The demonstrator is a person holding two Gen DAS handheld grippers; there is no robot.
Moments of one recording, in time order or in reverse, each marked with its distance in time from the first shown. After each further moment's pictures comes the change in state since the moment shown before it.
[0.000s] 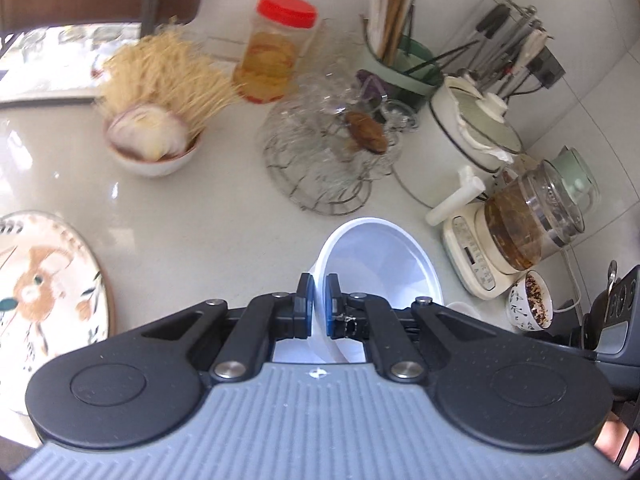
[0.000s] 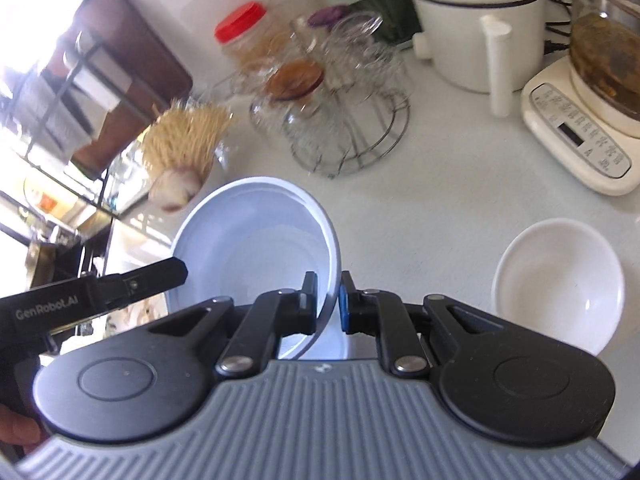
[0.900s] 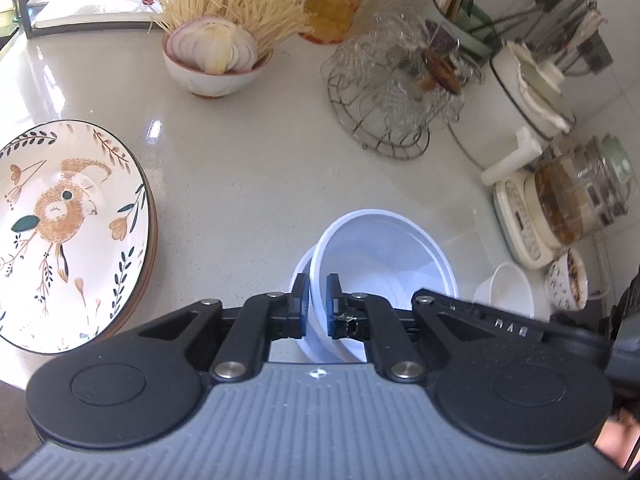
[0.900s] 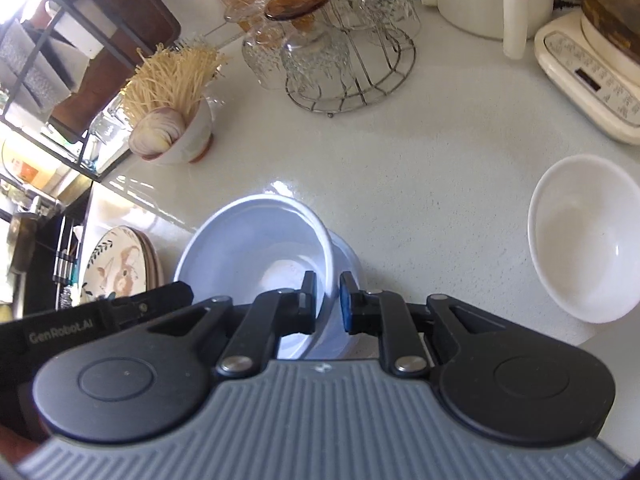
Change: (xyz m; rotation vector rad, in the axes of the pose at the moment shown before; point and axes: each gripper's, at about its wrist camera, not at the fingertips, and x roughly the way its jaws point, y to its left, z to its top) left arm 0.019 0.036 -0.036 -0.064 0.116 0.092; right arm 0.034 0.009 -0.030 0.013 0.088 -0.047
